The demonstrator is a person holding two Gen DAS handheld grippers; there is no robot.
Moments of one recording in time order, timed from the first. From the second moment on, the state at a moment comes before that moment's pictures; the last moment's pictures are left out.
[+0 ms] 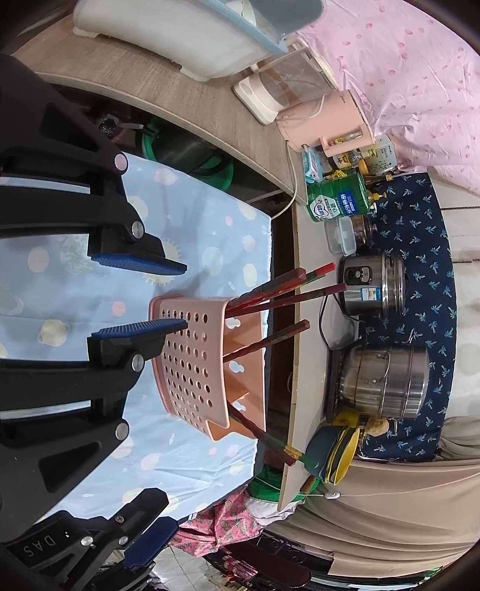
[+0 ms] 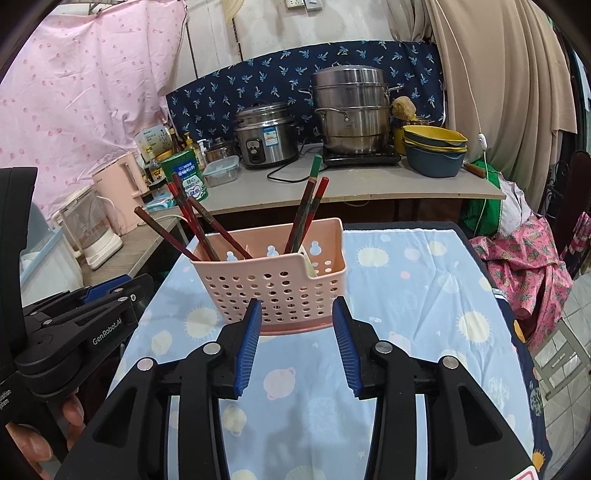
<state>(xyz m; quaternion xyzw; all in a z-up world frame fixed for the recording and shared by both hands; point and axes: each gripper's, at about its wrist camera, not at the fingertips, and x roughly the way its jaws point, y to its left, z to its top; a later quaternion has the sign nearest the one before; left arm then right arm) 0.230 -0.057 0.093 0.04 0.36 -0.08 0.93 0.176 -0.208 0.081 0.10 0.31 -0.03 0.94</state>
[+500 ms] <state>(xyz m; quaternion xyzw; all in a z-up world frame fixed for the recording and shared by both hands) 0.212 -0.060 0.080 0.05 0.37 -0.08 0.93 0.162 -0.202 0.071 0.09 0.32 -0.03 0.94</state>
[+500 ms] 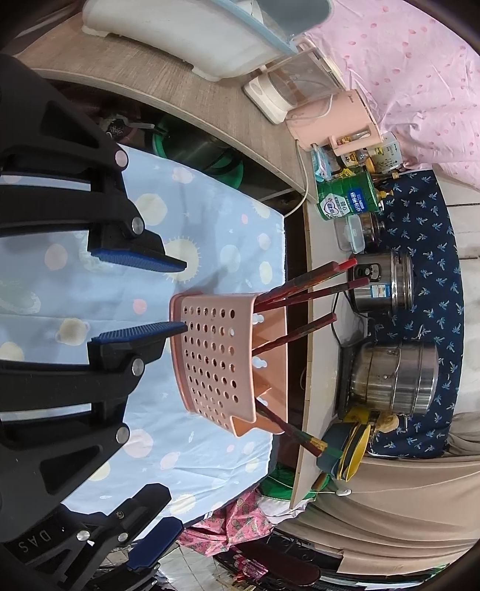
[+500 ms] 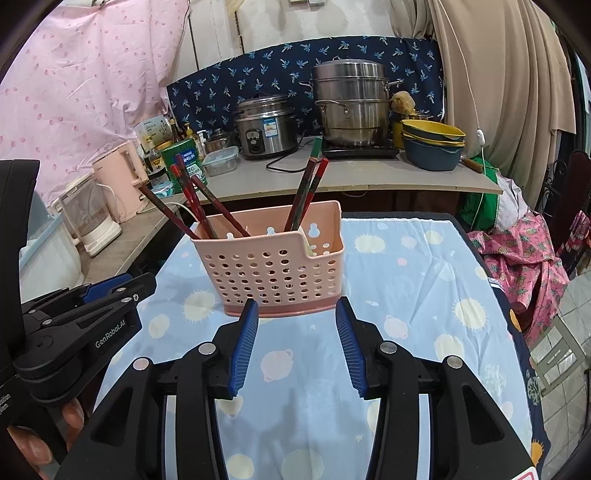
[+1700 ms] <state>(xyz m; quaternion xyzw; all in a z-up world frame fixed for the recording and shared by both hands) 0.175 -0.059 0.059 0.07 0.37 -0.06 0.92 0.126 -0.202 0.048 0.08 0.34 -0.05 0.94</state>
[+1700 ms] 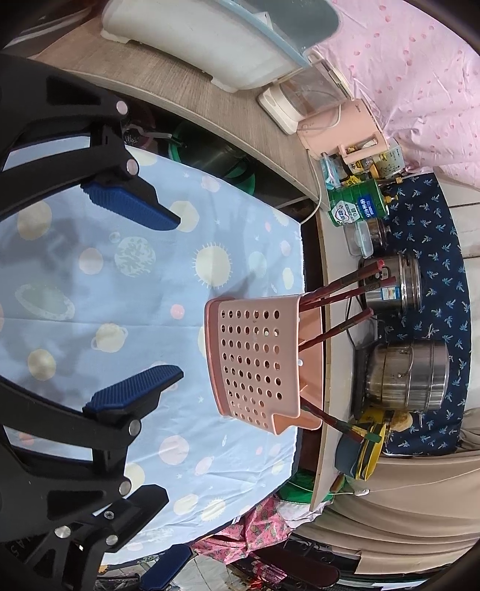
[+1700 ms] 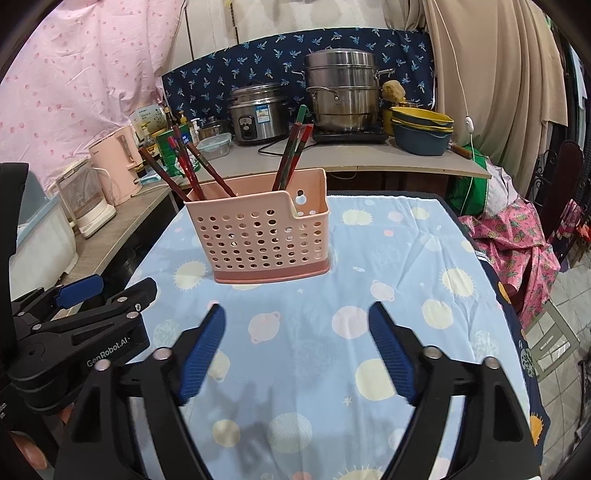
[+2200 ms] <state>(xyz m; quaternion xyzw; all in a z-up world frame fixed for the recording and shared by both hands) 0.176 -0.056 0.060 0.07 0.37 -0.05 0.92 0.123 -0.208 0.049 0.08 0.33 -0.07 0.94</state>
